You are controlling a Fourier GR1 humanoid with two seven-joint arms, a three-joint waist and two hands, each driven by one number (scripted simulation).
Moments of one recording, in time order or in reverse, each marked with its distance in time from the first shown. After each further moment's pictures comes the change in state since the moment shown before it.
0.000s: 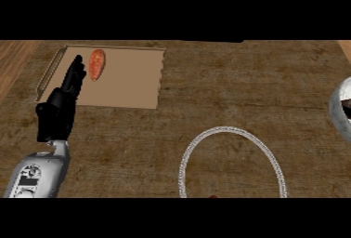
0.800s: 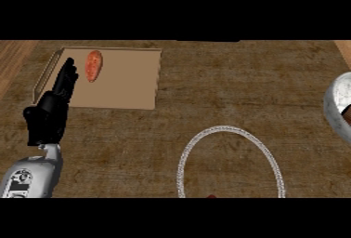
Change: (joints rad) left arm 0.032 0.015 0.031 -0.020 0.013 -0.015 -0.007; right arm -0.059 -0.198 -0.160 0.280 -0.153 0.312 -0.192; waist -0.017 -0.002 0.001
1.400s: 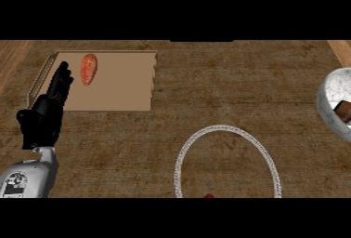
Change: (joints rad) left arm 0.026 0.009 0.026 0.007 0.012 -0.008 -0.017; right arm 0.170 -0.105 -0.035 0.000 -0.068 0.190 -0.013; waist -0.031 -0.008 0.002
